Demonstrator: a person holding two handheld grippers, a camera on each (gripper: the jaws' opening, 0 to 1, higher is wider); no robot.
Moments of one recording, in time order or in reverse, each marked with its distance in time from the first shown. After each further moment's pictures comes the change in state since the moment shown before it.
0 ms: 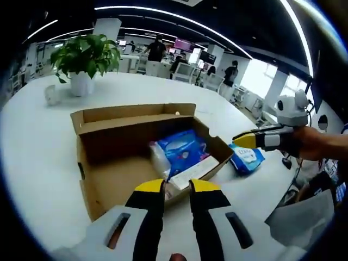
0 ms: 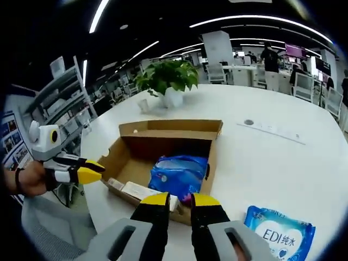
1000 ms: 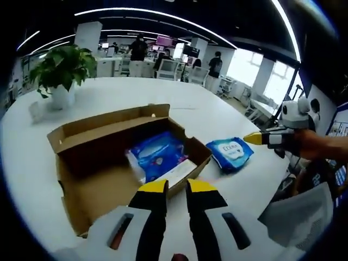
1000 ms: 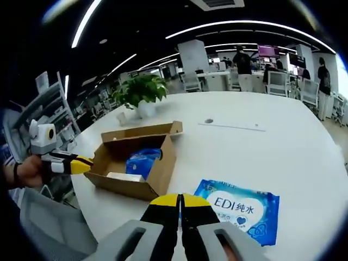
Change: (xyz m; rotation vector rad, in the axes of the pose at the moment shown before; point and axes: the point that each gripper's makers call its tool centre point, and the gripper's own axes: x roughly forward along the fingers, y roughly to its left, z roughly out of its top) left arm 0.009 -0.040 0.008 0.105 0.039 -0.065; right arm -0.082 -0.065 -0.035 0.095 -0.093 -0.149
